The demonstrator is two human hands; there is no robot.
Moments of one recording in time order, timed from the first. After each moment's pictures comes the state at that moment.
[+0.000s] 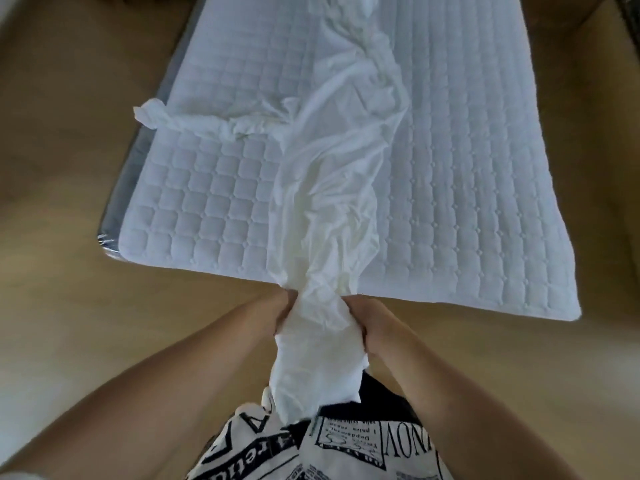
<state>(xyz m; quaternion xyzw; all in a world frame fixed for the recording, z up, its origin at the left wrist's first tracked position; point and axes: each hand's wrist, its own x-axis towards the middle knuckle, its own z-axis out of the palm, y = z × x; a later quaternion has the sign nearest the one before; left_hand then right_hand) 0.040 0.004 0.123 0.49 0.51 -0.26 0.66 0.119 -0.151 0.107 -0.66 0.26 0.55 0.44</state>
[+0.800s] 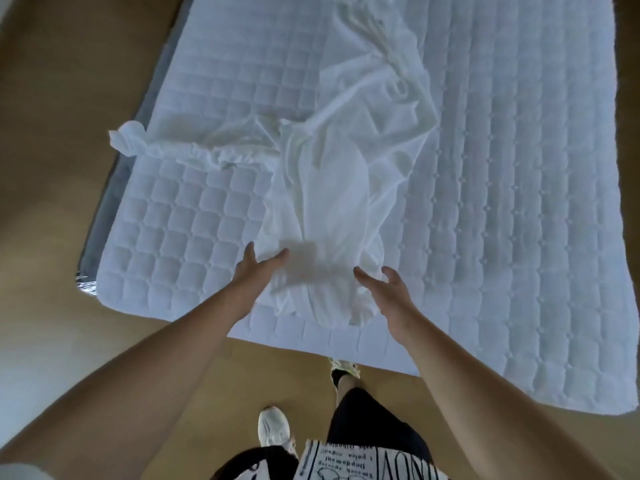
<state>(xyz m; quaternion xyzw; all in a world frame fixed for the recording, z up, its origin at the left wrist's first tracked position) 0.221 0.112 0.054 0.59 0.58 -0.18 0.54 0.340 -0.106 0.037 -0.74 0.17 0.48 0.44</state>
